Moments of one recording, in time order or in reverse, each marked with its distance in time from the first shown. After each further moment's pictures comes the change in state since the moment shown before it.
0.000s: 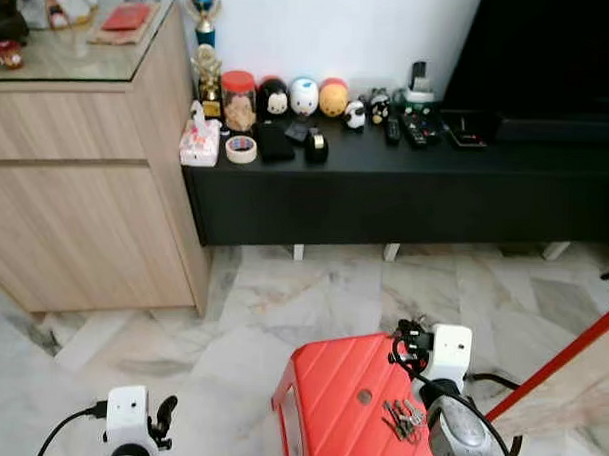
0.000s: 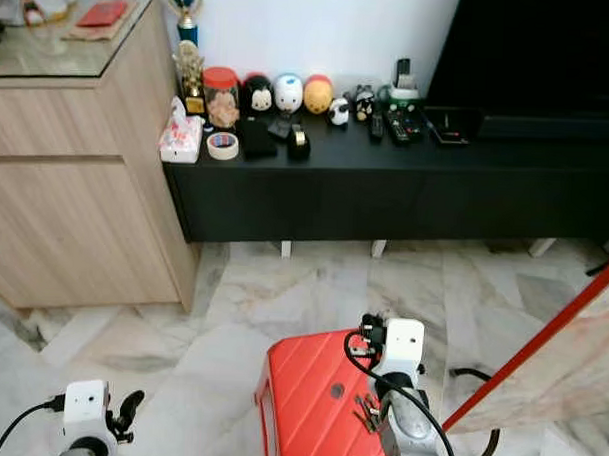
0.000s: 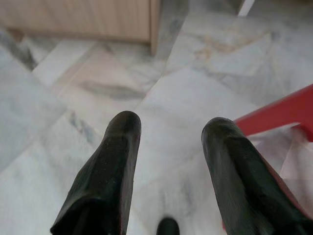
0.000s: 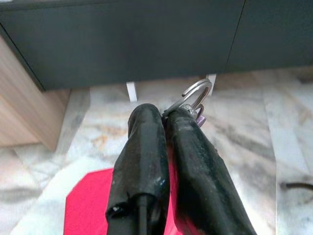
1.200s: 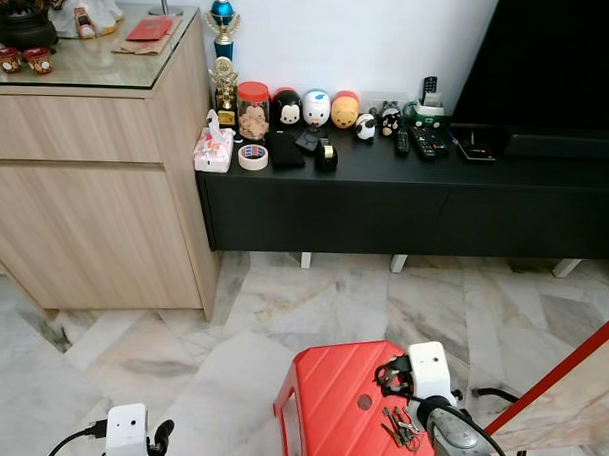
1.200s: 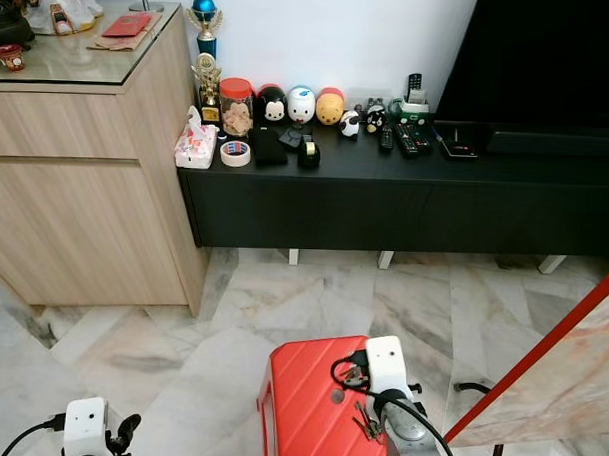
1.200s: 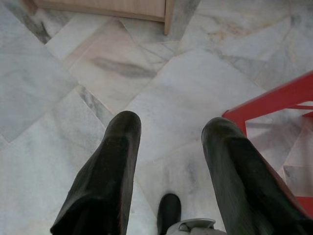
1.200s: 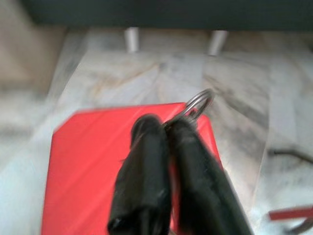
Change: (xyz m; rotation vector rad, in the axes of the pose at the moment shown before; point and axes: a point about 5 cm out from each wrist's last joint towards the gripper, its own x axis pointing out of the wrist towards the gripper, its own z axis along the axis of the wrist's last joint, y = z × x) left arm -0.004 0.002 -0.015 -0.011 0.078 0.025; right arm 0.000 -0.003 -0.030 -0.054 0.244 -0.025
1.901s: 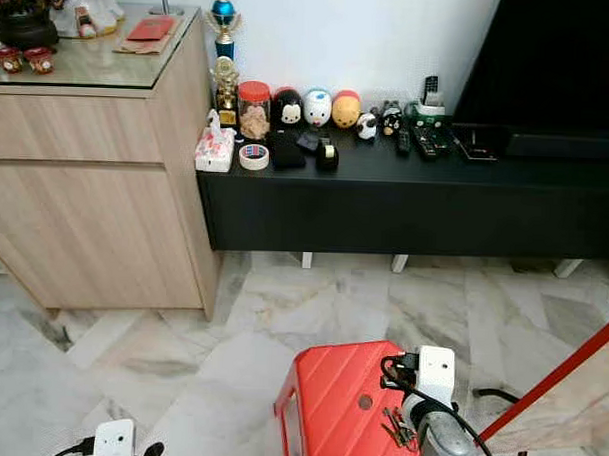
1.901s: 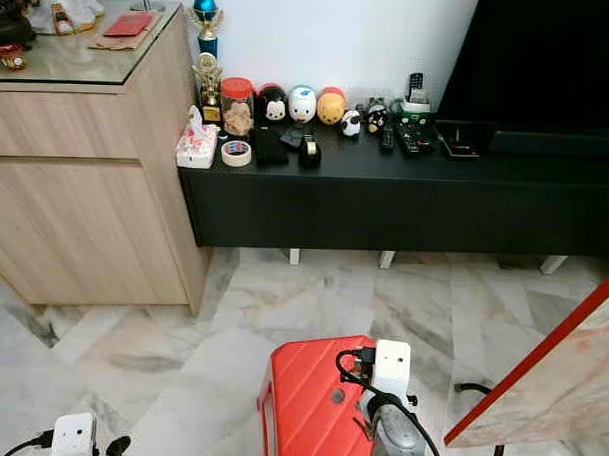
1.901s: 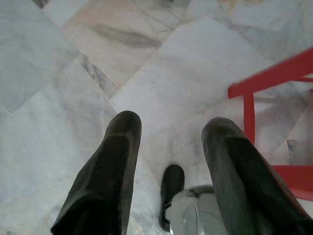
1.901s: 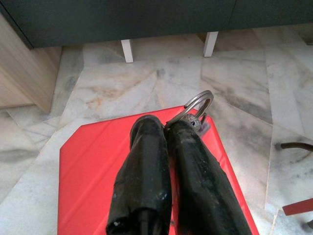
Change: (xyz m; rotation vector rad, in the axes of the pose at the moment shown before) left arm -0.007 0.018 -0.018 -0.010 0.127 0.005; right arm -0.002 0.008 -0.001 0.061 -0.038 -0.028
